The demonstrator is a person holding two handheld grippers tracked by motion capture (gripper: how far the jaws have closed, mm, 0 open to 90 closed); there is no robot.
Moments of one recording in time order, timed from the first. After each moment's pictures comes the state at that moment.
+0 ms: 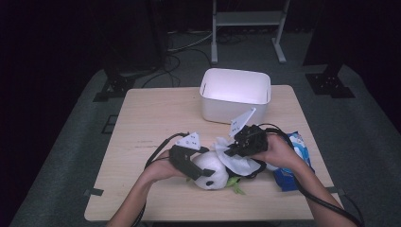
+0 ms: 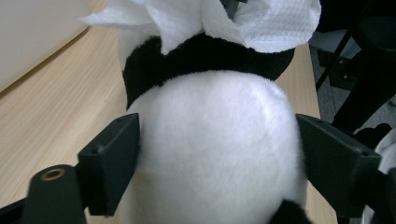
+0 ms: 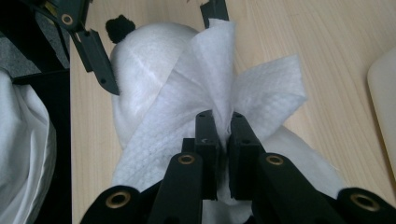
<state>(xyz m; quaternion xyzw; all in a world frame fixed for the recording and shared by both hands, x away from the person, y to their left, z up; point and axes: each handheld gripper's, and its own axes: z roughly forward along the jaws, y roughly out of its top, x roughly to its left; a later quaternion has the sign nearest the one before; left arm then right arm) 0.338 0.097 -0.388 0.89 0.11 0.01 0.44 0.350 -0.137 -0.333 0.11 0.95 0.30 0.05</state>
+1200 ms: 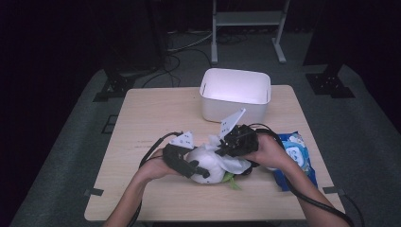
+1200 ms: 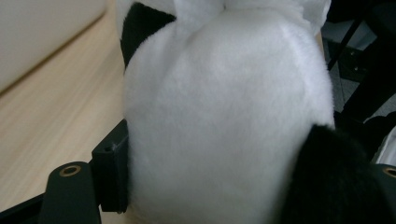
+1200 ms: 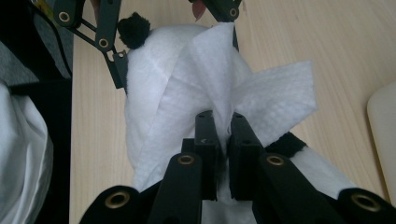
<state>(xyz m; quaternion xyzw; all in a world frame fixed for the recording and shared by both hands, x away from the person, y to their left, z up) 0.340 0.116 -0.383 0.90 0.11 0.02 0.43 0.345 -0.111 -0.326 0.09 0.94 0.31 0.06</state>
